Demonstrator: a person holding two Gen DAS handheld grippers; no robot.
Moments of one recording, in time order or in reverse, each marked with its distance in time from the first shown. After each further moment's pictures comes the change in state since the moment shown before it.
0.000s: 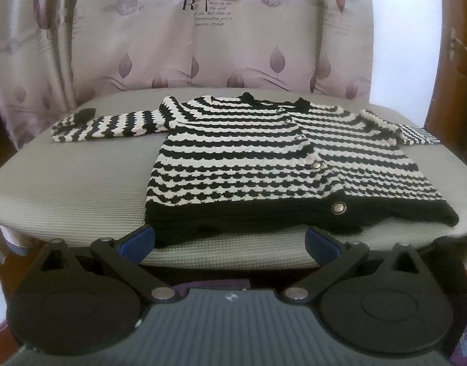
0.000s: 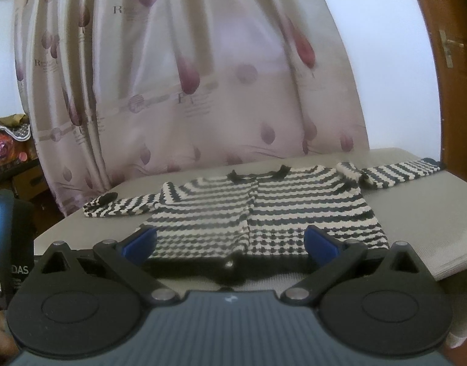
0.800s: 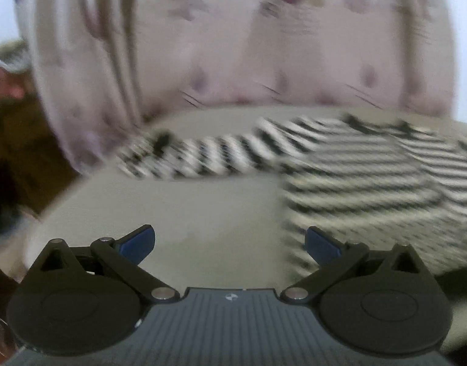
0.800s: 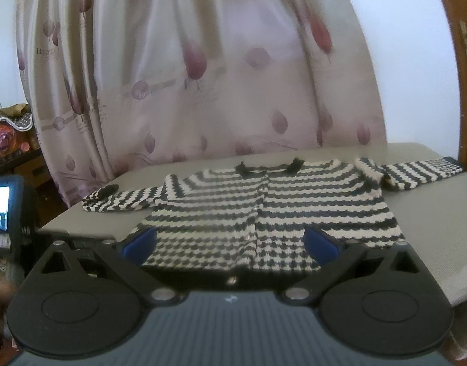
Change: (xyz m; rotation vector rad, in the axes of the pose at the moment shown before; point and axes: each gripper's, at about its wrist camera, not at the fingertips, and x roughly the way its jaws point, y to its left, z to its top) left arm 0.079 0.115 0.062 0.009 -0.064 0.318; right arm 0.057 -0.009 0.018 -0.015 0.068 0.049
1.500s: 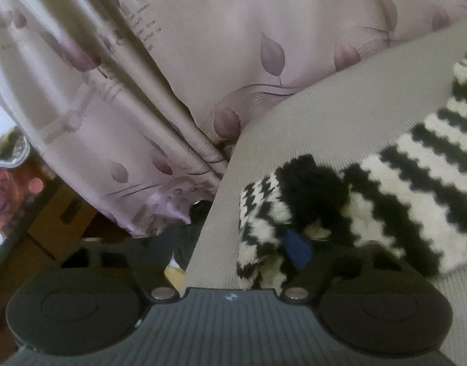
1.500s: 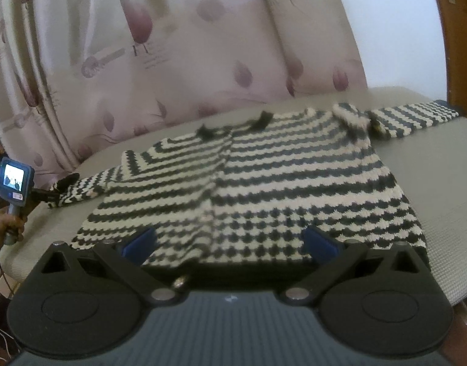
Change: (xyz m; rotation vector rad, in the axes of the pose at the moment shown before) left arm 0.249 0.104 0.070 0.365 0.019 0.269; right arm 0.073 -0.050 -0.007 0.136 0.155 -0.080
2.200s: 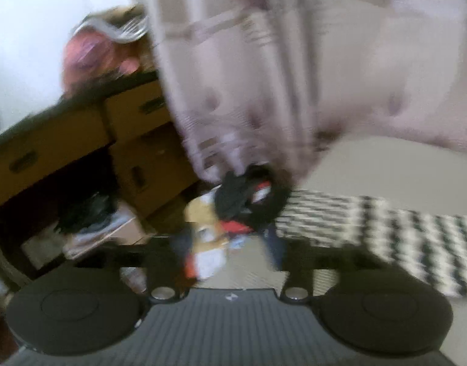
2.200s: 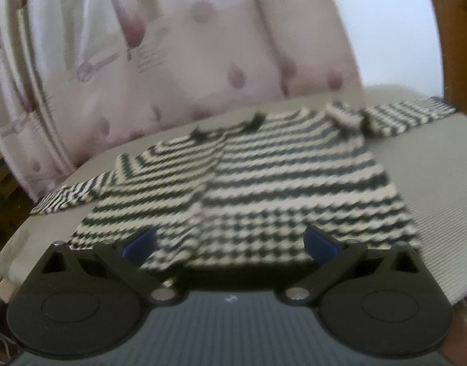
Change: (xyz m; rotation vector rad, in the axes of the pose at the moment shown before) left arm -0.086 0.093 -0.039 -0.532 0.104 0.096; right arm -0.003 -0.017 0.001 0.026 -0.024 -0.018
